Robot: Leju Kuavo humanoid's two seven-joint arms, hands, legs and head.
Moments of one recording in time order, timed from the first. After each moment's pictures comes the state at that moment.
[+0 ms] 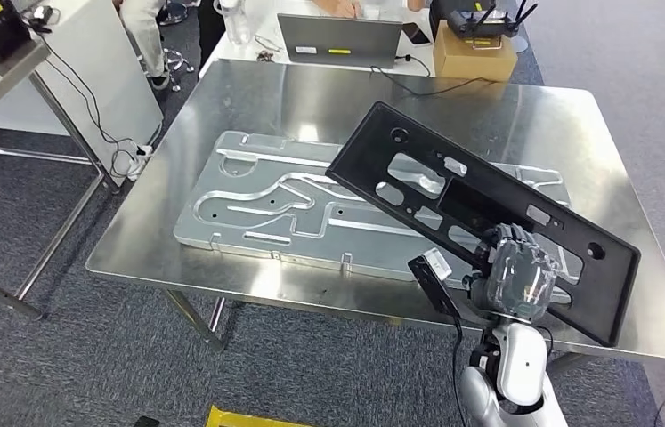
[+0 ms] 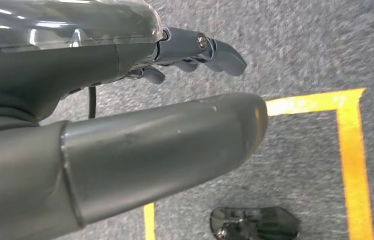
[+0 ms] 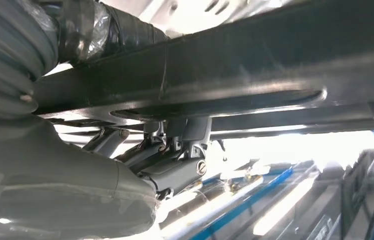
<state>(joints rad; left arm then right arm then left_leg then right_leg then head) -0.08 -0.07 1.15 -0.21 -1.34 -0.08 -0.39 -0.17 -0.01 0.23 -1.35 1.47 -0.43 0.15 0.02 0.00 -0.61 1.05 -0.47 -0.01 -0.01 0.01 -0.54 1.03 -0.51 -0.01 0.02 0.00</state>
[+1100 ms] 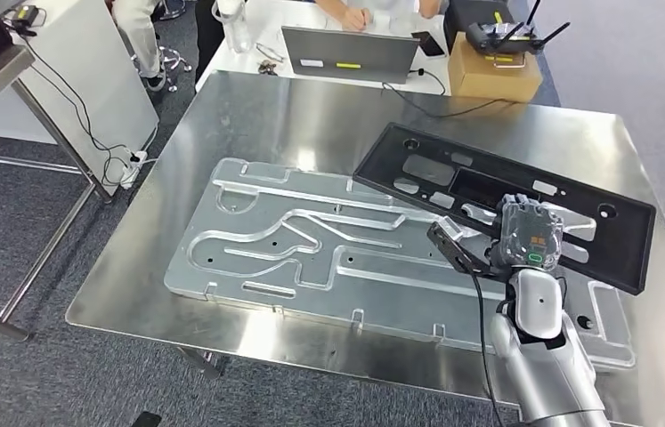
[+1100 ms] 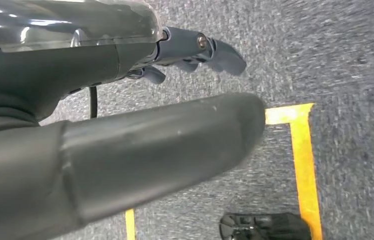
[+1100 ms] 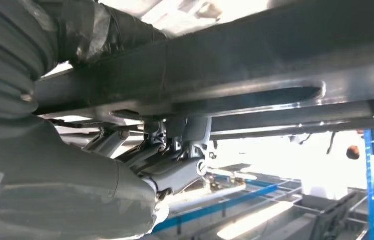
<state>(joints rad) -0.09 -0.06 1.12 -0.21 -1.35 -0.08 -0.39 -0.41 -0.15 0.22 -1.05 1.48 -0.29 0.12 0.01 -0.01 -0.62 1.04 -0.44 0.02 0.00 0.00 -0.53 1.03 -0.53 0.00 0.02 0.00</state>
